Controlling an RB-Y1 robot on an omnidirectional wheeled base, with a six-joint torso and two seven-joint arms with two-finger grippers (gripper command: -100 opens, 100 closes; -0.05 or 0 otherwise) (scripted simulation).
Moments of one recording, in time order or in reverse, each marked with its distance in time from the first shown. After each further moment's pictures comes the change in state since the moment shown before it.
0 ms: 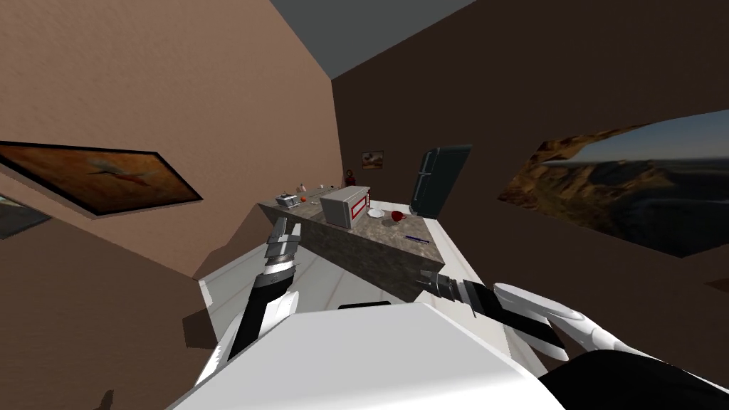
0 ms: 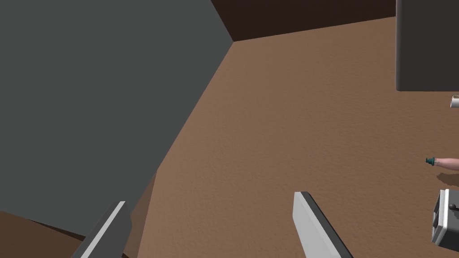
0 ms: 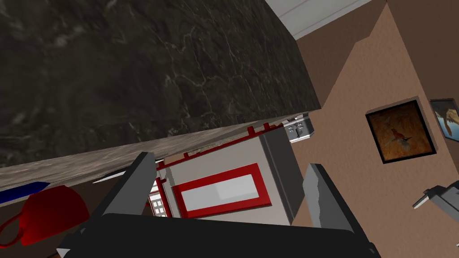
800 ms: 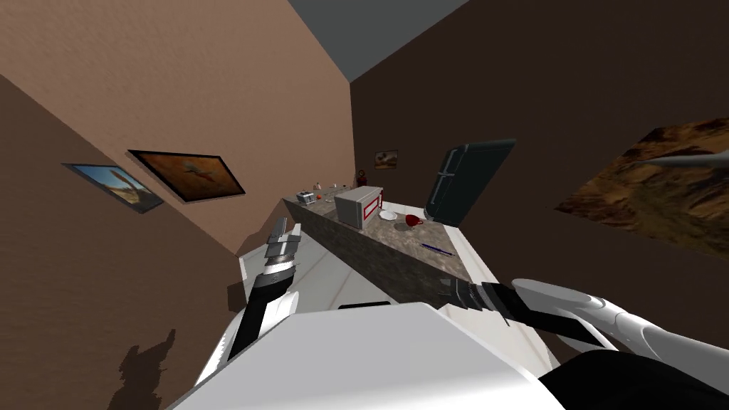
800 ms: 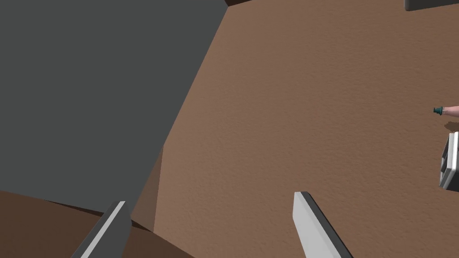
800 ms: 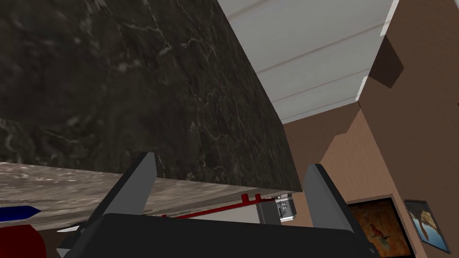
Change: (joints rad) left arm 0.000 0.000 0.000 0.000 0.000 0.000 0.000; right arm 0.029 -0.225 0.059 0.106 0.039 0.008 0.002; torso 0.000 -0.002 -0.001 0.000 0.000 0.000
